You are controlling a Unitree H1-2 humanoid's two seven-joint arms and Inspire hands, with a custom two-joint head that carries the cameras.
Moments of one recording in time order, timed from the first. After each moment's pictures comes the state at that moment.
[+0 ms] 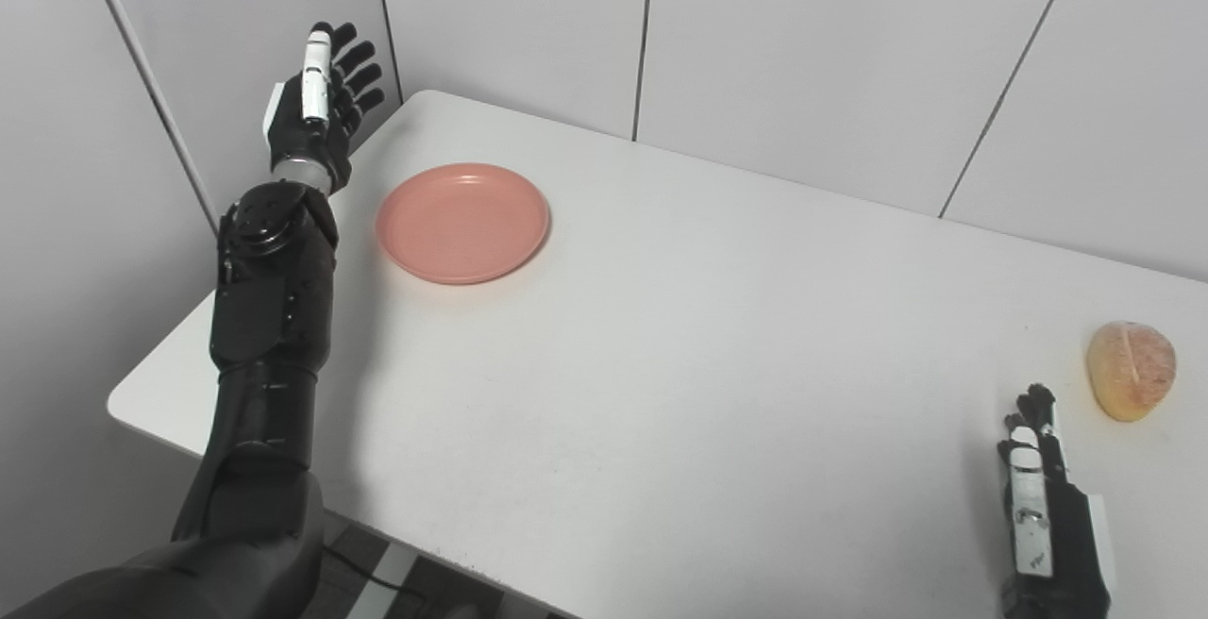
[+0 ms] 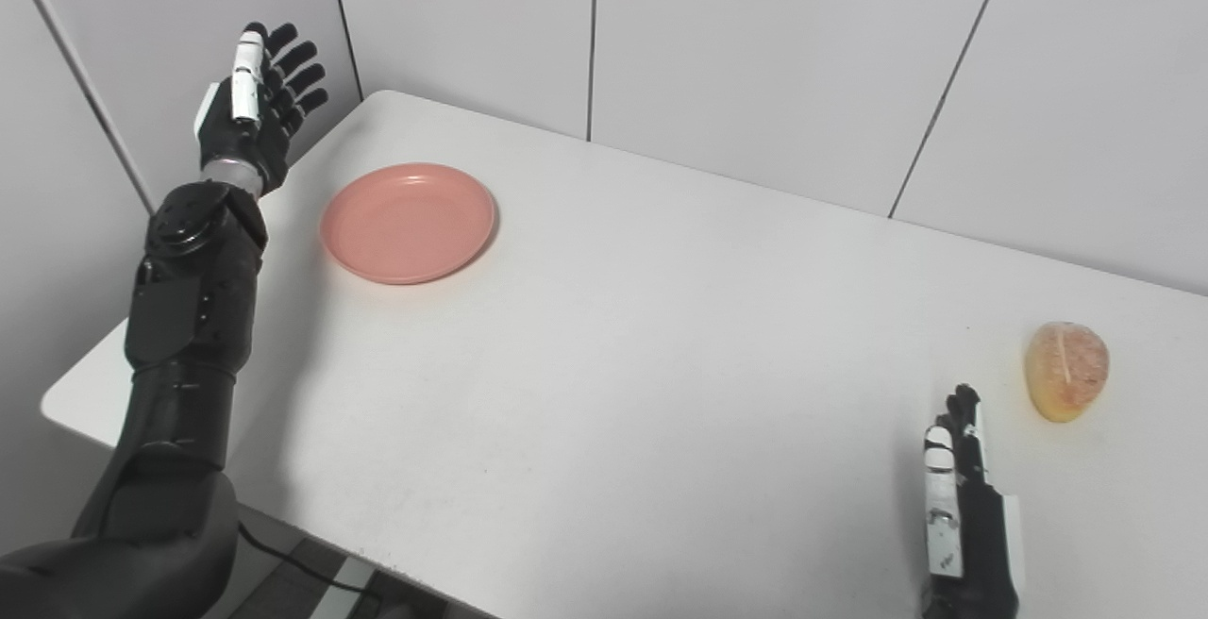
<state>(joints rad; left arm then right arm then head) -0.50 0.43 0.49 0.29 -0.31 0.29 0.06 0.00 -0.02 0.04 -0.09 -0.06 0.01 0.01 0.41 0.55</state>
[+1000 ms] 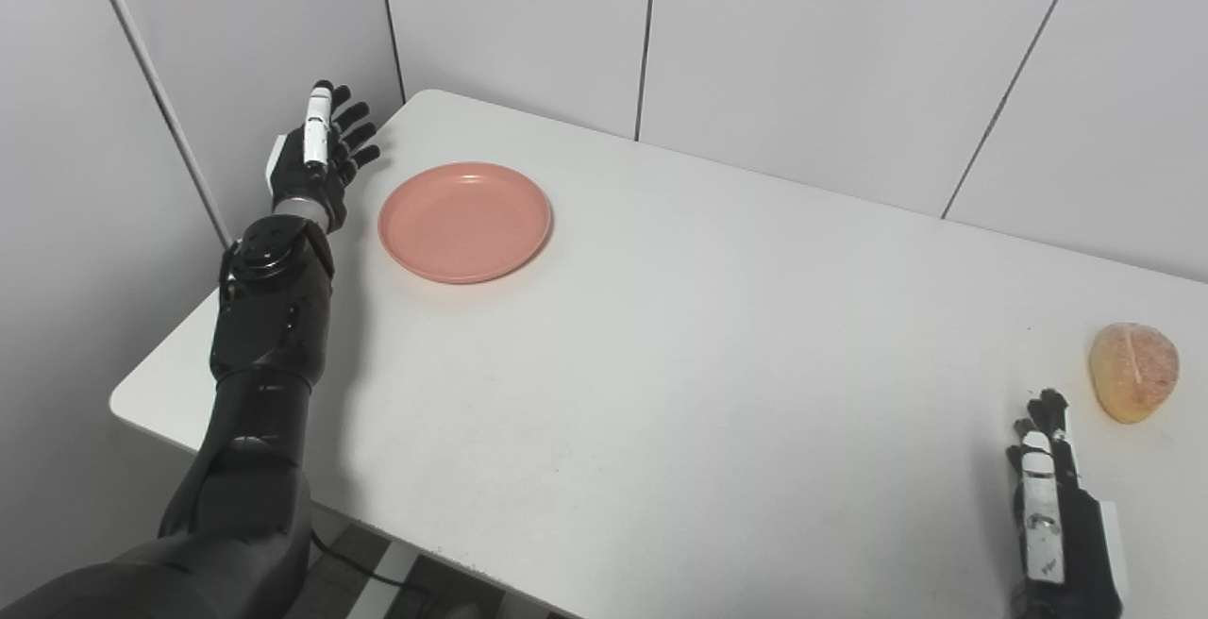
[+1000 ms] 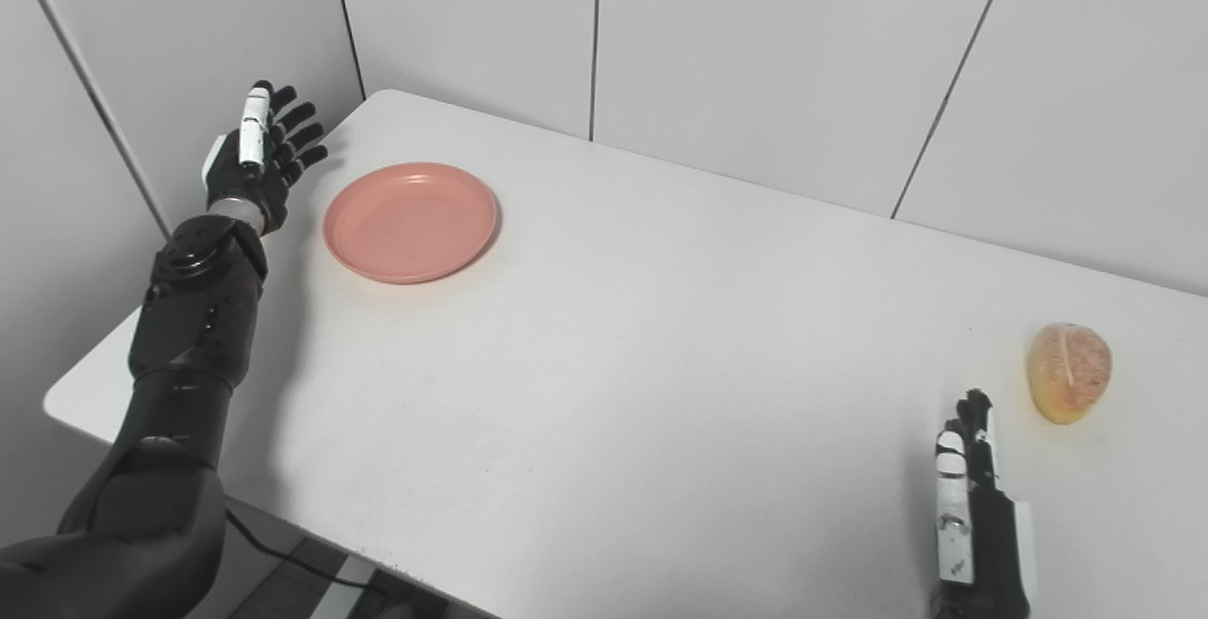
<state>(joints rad) -0.50 0.45 0.50 0.51 -0.31 0.22 0.04 0.01 -0.03 0.03 -0.10 -0.04 0.03 0.01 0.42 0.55</state>
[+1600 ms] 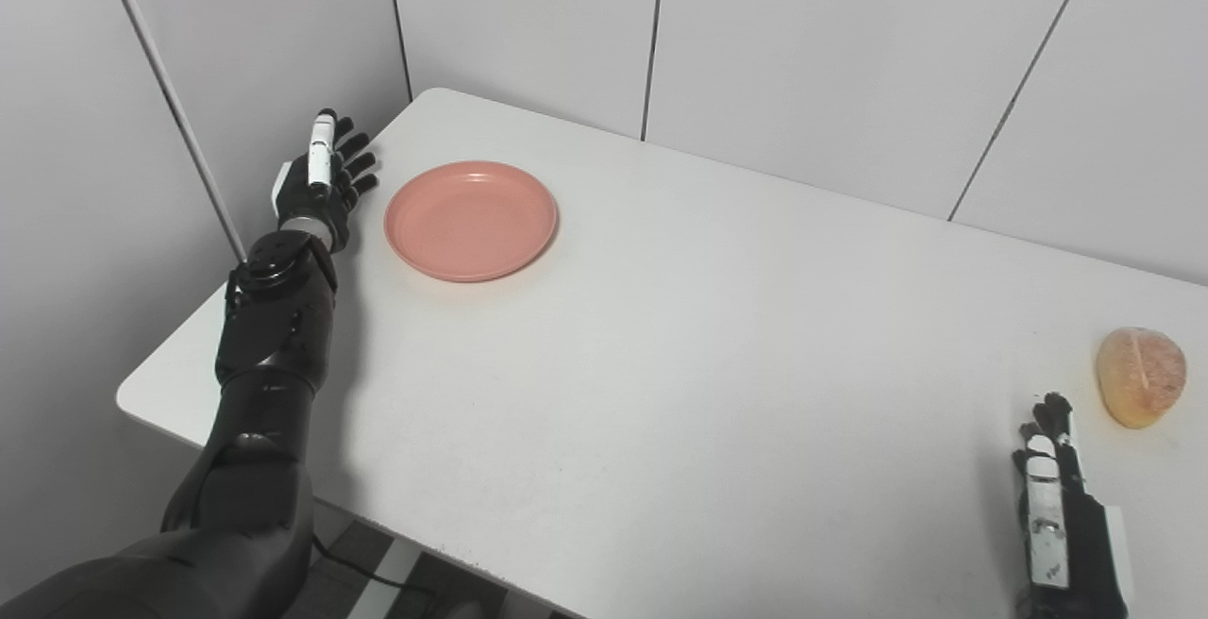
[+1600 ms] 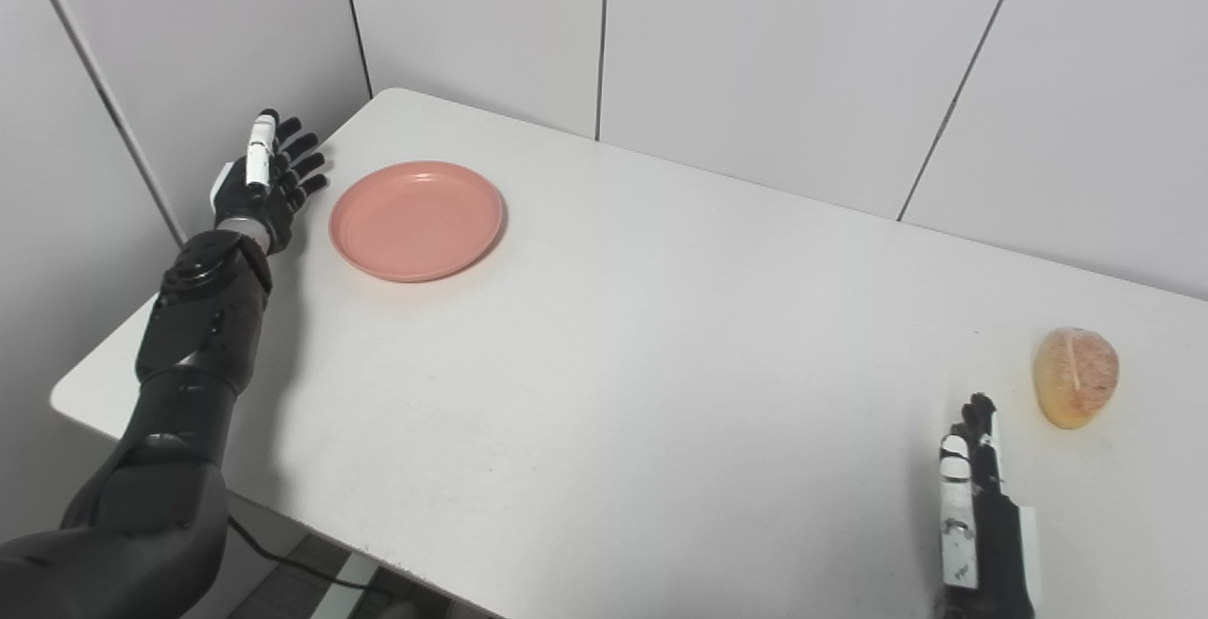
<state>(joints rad) -0.50 0.46 0.49 0.61 -0.31 0.21 0.04 0.01 -0.03 0.03 -0.10 -0.05 0.03 0.01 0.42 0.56</state>
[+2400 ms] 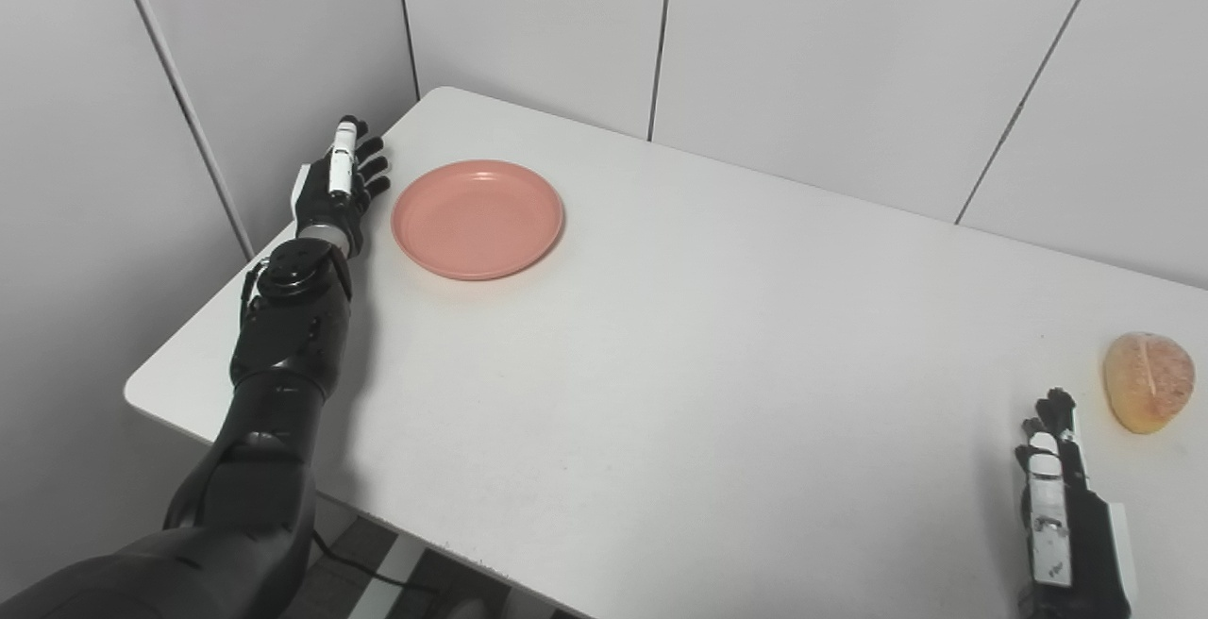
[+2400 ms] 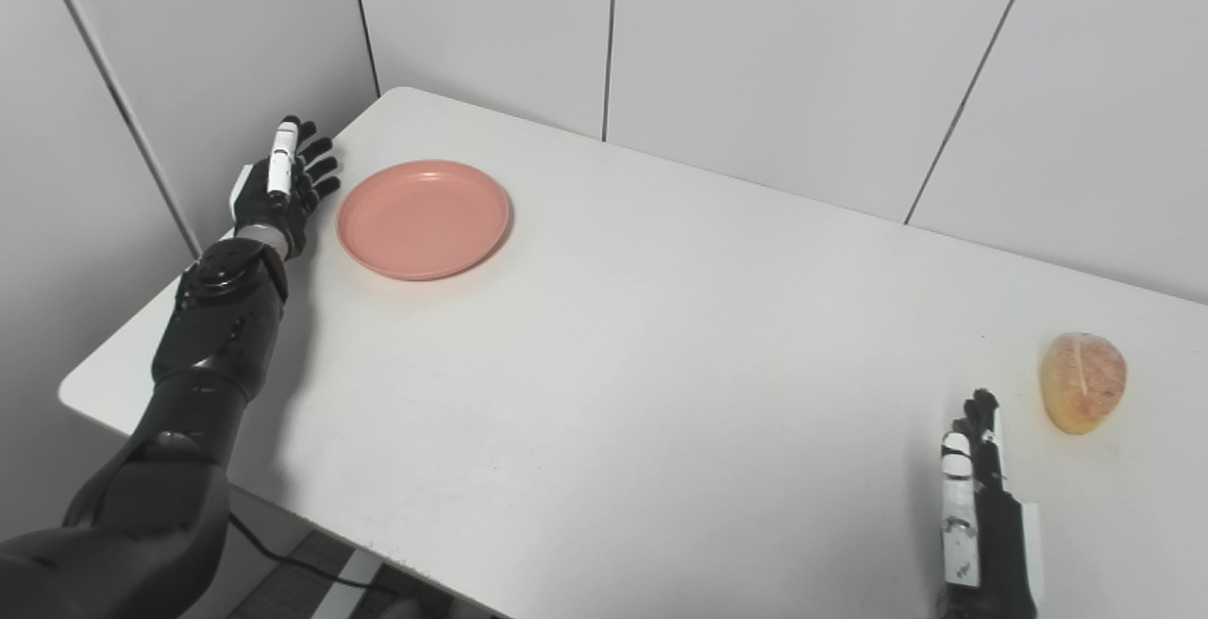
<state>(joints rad) -0.50 0.44 0.40 0.66 -0.29 0.14 0.04 0.01 -0.03 0.04 -0.12 -0.05 0.03 0.01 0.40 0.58</state>
